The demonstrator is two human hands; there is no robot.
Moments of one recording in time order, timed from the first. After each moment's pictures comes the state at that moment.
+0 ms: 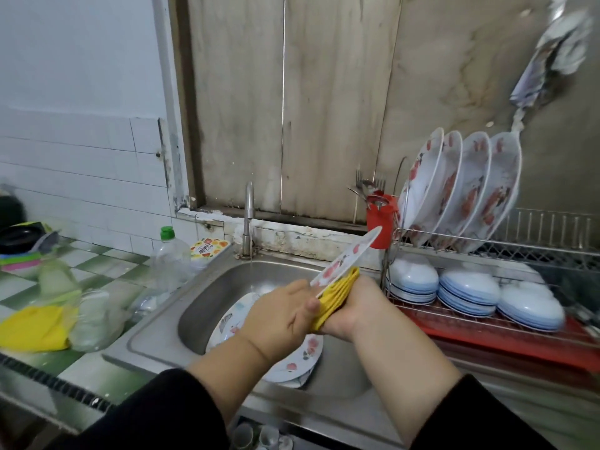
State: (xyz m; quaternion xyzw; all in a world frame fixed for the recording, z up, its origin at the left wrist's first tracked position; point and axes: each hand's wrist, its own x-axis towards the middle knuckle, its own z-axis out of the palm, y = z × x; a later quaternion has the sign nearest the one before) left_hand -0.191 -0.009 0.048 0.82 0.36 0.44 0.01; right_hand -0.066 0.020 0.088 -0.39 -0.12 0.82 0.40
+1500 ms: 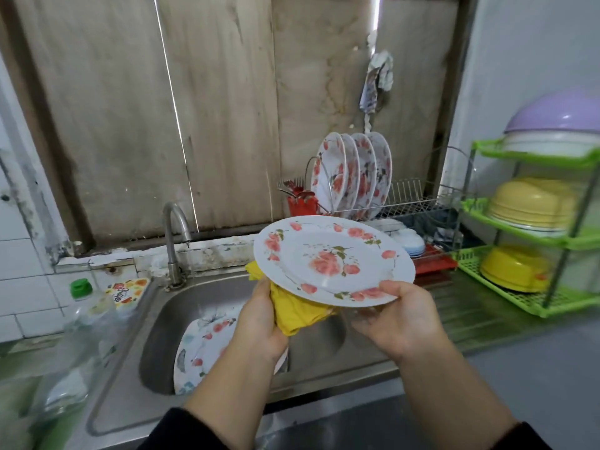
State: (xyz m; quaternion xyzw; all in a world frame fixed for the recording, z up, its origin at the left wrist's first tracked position) left_hand -0.216 -0.031 0.078 0.27 0.23 0.43 0.83; right_hand -0.075 -0.125 0.089 -0.34 -0.10 0.54 0.76
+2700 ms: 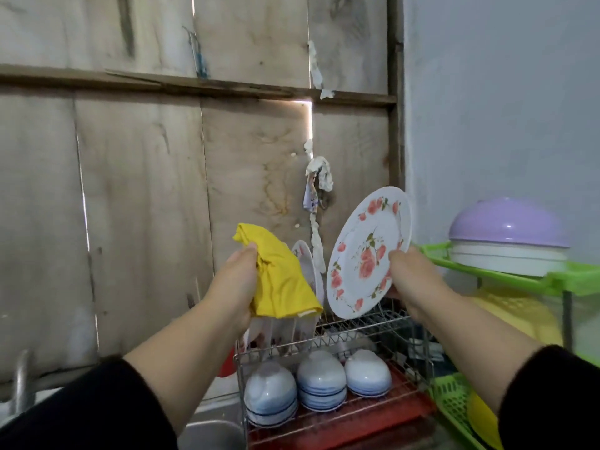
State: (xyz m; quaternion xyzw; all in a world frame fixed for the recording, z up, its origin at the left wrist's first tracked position) left_hand -0.004 0.059 0.259 0.52 0.29 0.53 0.60; right_hand 0.202 -0.022 0.245 -0.61 -0.40 0.14 0.67
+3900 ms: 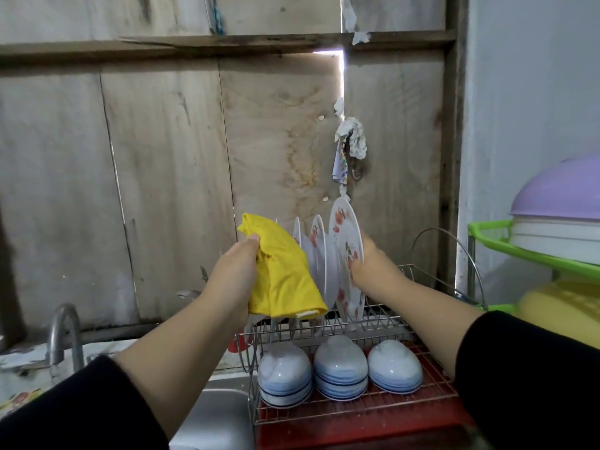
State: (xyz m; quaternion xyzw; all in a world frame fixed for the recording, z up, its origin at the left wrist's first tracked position) left_hand 0.020 0.071 0.235 0.51 0.41 0.57 0.51; right_hand 0.228 0.089 0.209 -0.66 -0.58 0.11 0.46
